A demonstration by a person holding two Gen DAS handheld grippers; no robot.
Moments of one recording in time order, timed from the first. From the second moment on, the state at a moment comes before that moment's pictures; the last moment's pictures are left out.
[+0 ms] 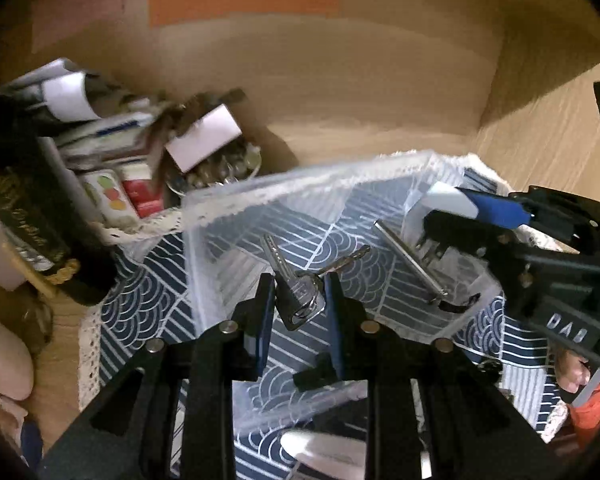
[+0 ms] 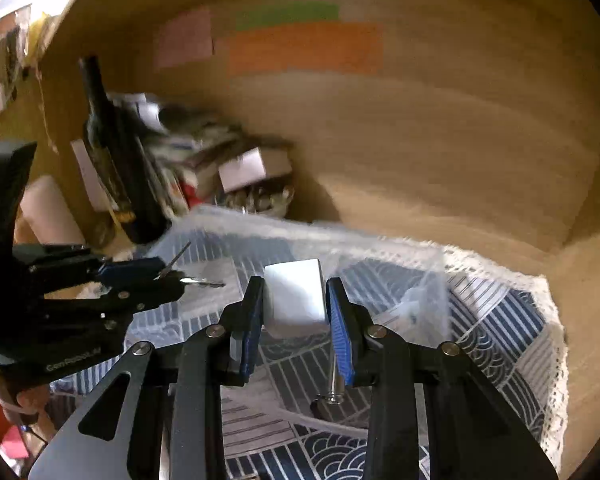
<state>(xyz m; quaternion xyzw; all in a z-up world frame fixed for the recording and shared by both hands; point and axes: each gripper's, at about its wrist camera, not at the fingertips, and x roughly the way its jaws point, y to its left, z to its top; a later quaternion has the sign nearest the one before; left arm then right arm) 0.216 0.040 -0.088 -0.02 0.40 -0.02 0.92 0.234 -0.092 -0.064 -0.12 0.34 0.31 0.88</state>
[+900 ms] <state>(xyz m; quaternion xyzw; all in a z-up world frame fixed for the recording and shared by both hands) 0.179 0.018 -0.064 0.01 0.36 -0.01 0.93 0.216 -0.118 -0.057 -0.12 0.34 0.29 0.89</state>
